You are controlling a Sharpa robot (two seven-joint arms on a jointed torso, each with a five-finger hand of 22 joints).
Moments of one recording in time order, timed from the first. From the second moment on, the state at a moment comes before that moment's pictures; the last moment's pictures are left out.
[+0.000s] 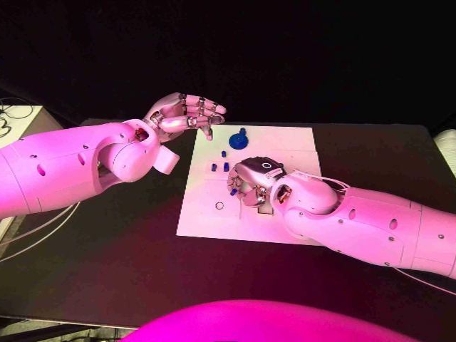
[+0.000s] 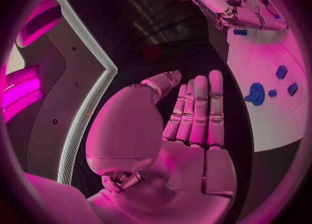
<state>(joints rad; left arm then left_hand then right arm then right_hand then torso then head) 1.23 -0.92 -0.04 1.46 -0.26 -0.08 0.39 1.36 -0.17 0.53 -0.02 0.25 0.83 0.20 0.28 0.30 0.90 0.14 0.48 0.20 0.94 0.07 1.09 0.50 0.17 0.87 0.16 0.96 0.58 1.15 -0.46 -0.18 1.42 -1.65 -0.36 -0.21 1.32 -0.17 0.68 -0.08 0.15 1.08 0.13 0.30 0.39 1.27 0.07 0.09 0.13 1.47 -0.03 1.28 1.17 0.10 1.44 0.07 1.21 1.10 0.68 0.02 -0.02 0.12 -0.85</state>
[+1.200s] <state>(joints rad) 1.23 -0.92 -0.04 1.46 -0.26 -0.07 0.38 1.36 -0.17 0.53 -0.02 0.25 0.83 0.21 0.28 0.30 0.90 0.14 0.48 0.20 0.94 0.07 1.09 0.50 0.17 0.87 0.16 0.96 0.58 1.17 -0.59 -0.17 1.50 -1.58 -0.45 -0.15 1.33 -0.21 0.58 -0.08 0.16 0.91 0.17 0.17 0.36 0.95 0.11 0.21 0.09 1.39 0.02 1.18 0.94 0.16 1.29 0.11 0.94 0.83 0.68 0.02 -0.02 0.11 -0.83</state>
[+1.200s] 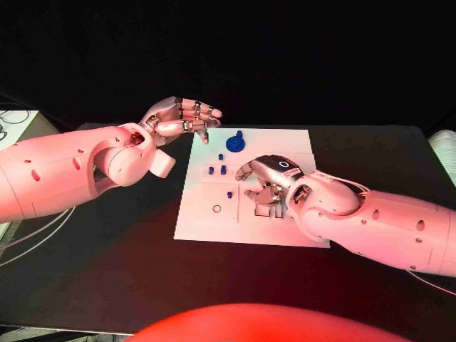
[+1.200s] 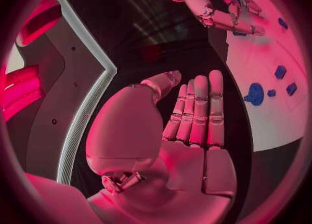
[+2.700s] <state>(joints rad) 1.23 -0.93 -0.04 1.47 -0.26 -0.07 0.37 1.36 -0.17 0.53 -0.02 0.25 0.83 0.21 0.29 0.30 0.90 0.14 0.48 0.20 0.94 0.07 1.08 0.50 0.17 0.87 0.16 0.95 0.58 1.26 -0.63 -0.16 1.35 -1.54 -0.23 -0.11 1.30 -0.23 0.56 -0.04 0.17 0.97 0.15 0.17 0.37 1.00 0.10 0.27 0.07 1.46 0.01 1.30 1.07 0.12 1.40 0.10 1.10 1.02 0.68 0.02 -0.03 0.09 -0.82</state>
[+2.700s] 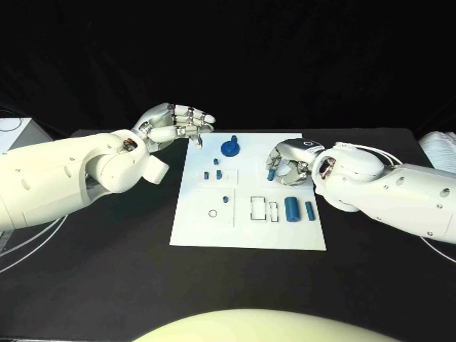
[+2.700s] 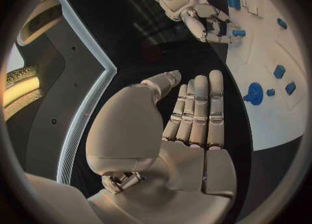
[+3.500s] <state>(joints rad) 1.23 -0.93 -0.04 1.46 -0.26 -0.07 0.37 1.36 -0.17 0.53 -0.02 0.25 0.83 0.21 0.29 0.30 0.90 0.14 0.48 0.20 0.94 0.07 1.08 0.50 0.17 0.87 0.16 0.95 0.58 1.25 -0.60 -0.16 1.33 -1.55 -0.25 -0.12 1.29 -0.18 0.62 -0.02 0.11 1.06 0.12 0.23 0.41 1.12 0.07 0.28 0.08 1.47 -0.02 1.33 1.11 0.11 1.43 0.08 1.17 1.11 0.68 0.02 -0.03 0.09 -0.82</state>
